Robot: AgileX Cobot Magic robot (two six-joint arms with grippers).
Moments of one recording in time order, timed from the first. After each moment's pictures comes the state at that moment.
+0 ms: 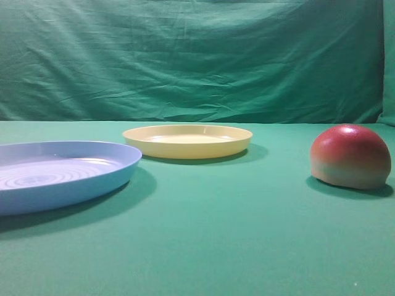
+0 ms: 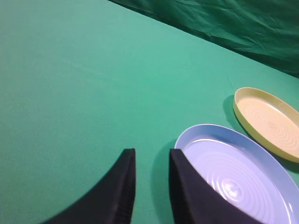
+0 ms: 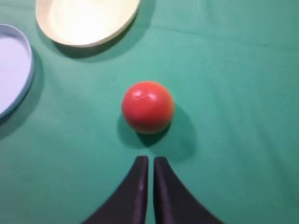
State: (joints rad) left arm 0.02 -0.01 0.02 -0.09 0.35 -0.12; right arm 0.27 1.04 -0.74 0.37 0.86 -0.39
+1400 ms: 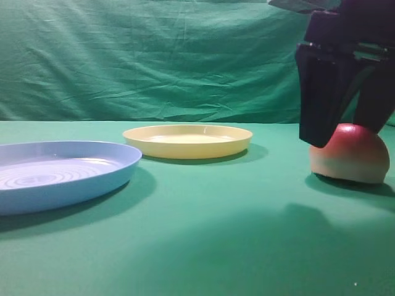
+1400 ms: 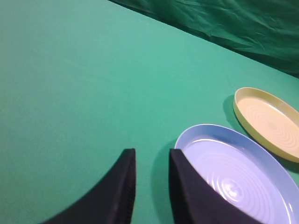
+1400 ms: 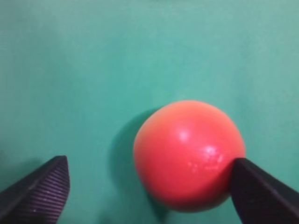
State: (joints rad) left arm 0.02 -0.01 0.02 -0.09 0.35 -0.12; right arm 0.49 1.67 -0.91 -0.04 0.60 -0.15
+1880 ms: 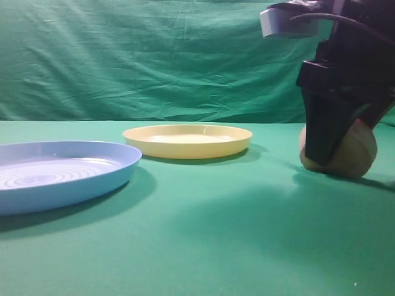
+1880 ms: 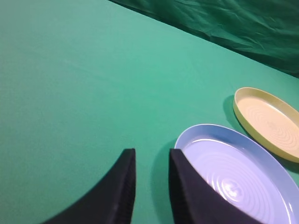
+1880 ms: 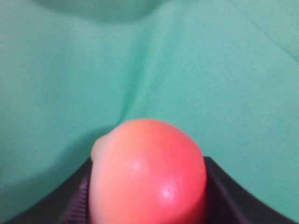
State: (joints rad) left arm 0.02 -0.01 0.02 -0.09 0.35 -0.12; right arm 0.49 1.72 -1.11 -0.08 0.67 -0.13
